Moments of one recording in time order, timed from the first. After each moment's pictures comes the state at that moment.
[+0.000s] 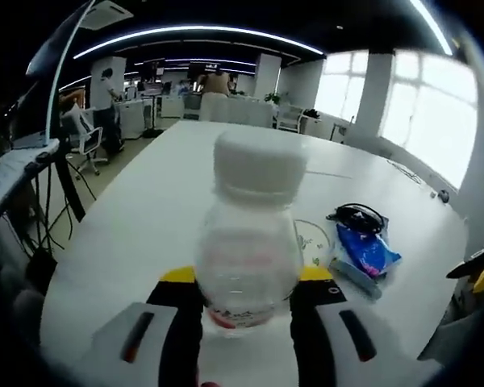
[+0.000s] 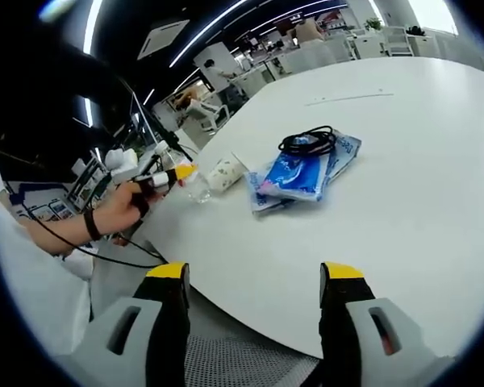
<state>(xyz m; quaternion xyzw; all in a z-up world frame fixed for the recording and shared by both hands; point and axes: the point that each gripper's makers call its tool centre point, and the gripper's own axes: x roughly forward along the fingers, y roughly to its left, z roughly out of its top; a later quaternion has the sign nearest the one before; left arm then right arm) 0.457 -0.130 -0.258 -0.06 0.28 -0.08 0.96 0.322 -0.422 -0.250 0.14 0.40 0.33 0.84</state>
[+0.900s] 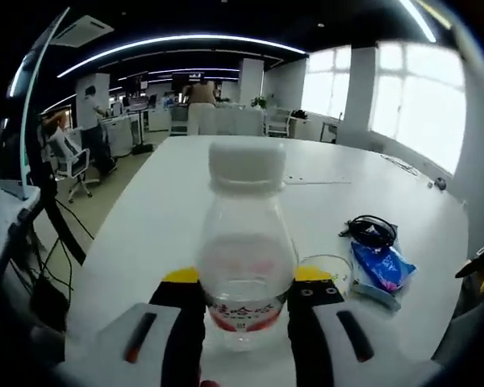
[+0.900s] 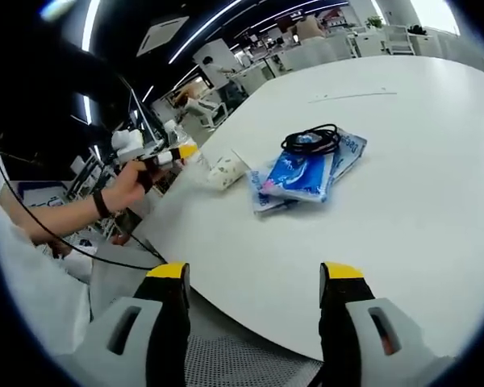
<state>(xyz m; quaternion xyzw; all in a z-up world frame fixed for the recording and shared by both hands) 0.520 -0.110 -0.240 -0.02 0.25 -0.12 0.96 0.324 -0.414 -0.251 0.13 0.41 0.33 0.84</state>
